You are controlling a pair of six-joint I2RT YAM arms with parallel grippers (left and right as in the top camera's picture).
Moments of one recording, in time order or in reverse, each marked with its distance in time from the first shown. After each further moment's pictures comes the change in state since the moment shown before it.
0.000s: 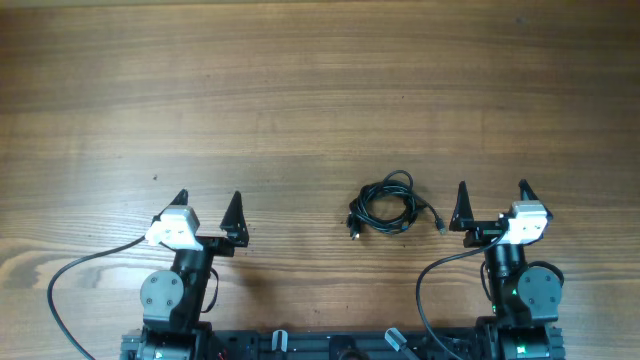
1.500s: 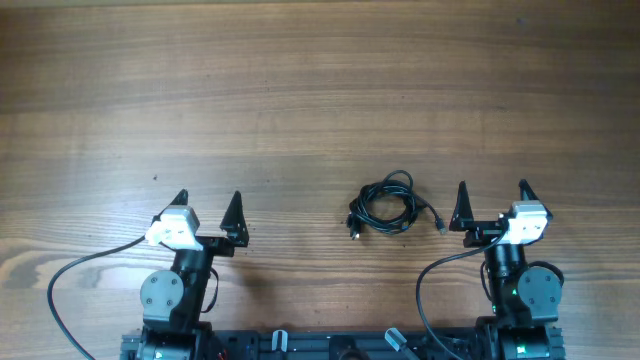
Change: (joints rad) left arm 0.000 0.000 0.000 0.000 0.000 0.000; right arm 0.000 0.000 0.000 0.000 0.000 0.000
